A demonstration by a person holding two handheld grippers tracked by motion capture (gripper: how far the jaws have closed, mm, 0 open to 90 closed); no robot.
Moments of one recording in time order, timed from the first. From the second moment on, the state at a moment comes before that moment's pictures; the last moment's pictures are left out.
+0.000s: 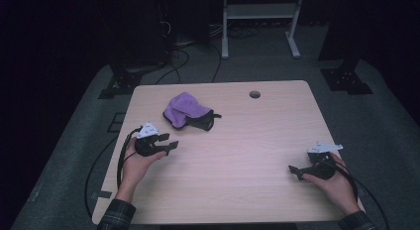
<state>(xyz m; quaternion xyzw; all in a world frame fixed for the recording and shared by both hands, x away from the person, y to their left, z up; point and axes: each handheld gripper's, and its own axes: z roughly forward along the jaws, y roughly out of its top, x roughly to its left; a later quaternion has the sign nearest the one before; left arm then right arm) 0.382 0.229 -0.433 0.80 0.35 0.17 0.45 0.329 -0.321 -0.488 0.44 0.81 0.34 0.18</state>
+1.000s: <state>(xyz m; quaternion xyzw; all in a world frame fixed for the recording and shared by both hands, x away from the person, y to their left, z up) 0.461 0.191 -0.407 0.80 0.34 0.19 0.45 0.330 -0.321 -0.488 0.44 0.81 0.34 0.18</state>
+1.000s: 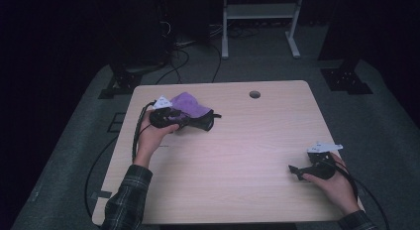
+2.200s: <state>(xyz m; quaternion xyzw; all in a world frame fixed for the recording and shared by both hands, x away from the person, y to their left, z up) 0.478 0.157 -0.402 0.82 0.37 0.15 0.42 0.330 -0.321 -0.488 0.44 0.81 0.34 0.18</state>
